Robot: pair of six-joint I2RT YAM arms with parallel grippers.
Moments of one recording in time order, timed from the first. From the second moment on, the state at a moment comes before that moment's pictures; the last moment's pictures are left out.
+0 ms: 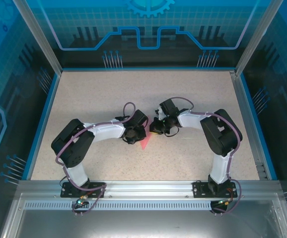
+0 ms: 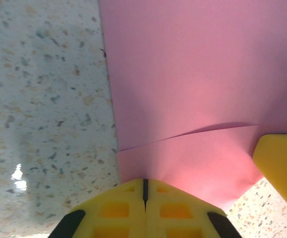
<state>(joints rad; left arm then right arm) -0.69 1.76 0.99 -0.43 0.02 -1.02 0.53 1.89 1.05 -0.26 -0.54 0.71</state>
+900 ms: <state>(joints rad) -0.63 1.38 0.97 -0.45 0.04 -0.77 0.57 1.50 1.02 -0.43 -0.13 0.86</state>
